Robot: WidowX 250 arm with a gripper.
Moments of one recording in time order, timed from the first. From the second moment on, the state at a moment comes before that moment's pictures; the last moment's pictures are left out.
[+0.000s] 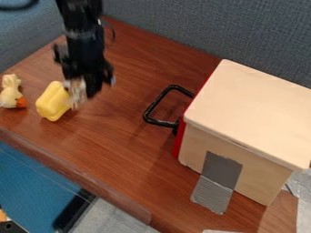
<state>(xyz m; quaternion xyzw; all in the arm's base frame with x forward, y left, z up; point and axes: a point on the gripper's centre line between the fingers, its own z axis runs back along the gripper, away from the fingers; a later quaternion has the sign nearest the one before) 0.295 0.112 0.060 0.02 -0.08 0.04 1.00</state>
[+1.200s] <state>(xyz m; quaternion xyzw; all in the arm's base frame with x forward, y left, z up) 0.356 0.237 0.010 0.07 -0.07 0.14 0.99</state>
